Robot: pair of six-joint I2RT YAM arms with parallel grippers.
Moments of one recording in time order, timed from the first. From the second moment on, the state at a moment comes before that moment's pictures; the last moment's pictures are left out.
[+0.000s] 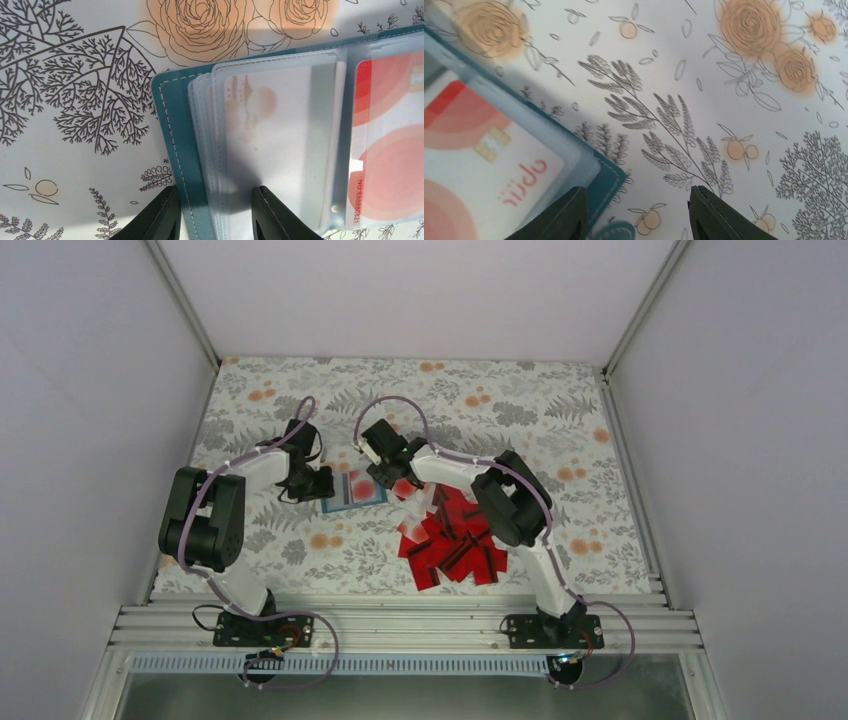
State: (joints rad) left arm -0.19 1.71 0.94 -0.58 0.19 -0.30; right arm 0.83 2.23 1.63 -0.40 0.17 -0.15
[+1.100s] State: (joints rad) left arm -0.10 1.68 0.92 -0.53 0.36 -0.20; right arm 0.80 2.12 1.44 -0.35 0.14 0.03
